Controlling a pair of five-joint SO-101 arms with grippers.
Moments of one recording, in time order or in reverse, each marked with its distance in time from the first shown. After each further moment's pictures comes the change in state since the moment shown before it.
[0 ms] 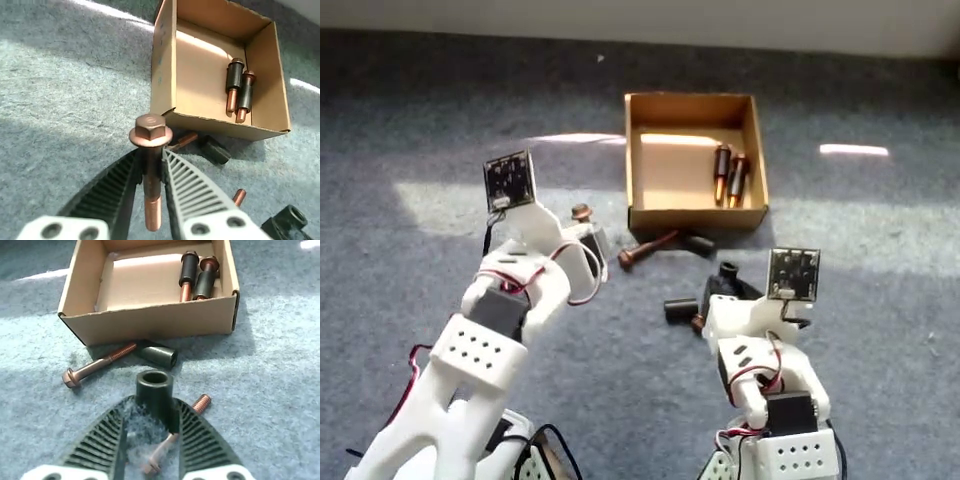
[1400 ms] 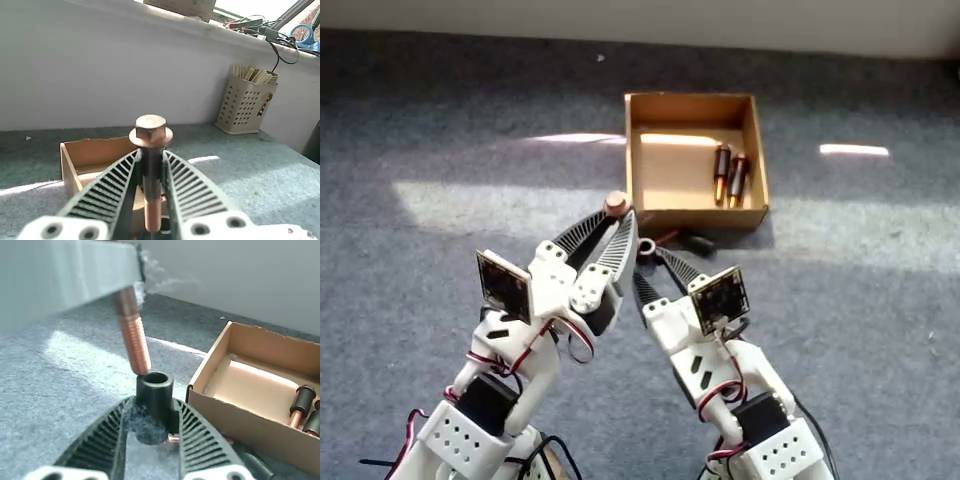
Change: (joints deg) left arm 10.9 -38.8 26.8 -29.8 -22.1; right arm -21.1 -0.1 7.2 -29.4 12.2
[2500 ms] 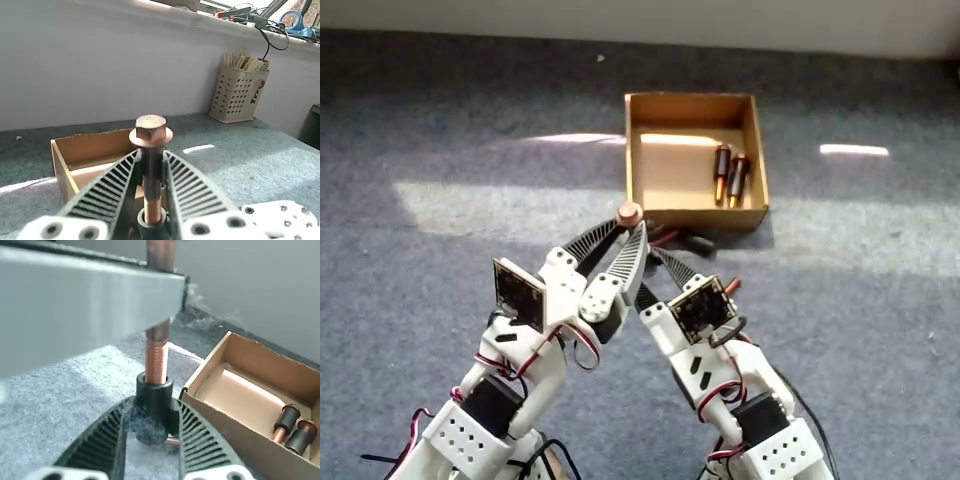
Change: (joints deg) left arm 2.9 -0.4 2.8 -1.5 -2.3; right arm -0.4 0.0 0.0 0.1 9.5
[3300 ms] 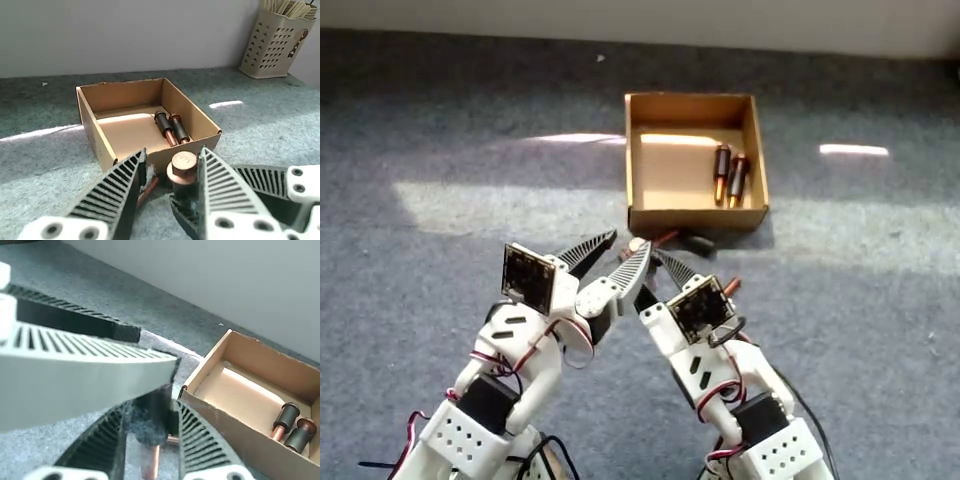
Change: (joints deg) left arm -4.3 -0.1 -0.1 13.1 0.3; right arm 0.4 0.1 0.0 0.0 0.2
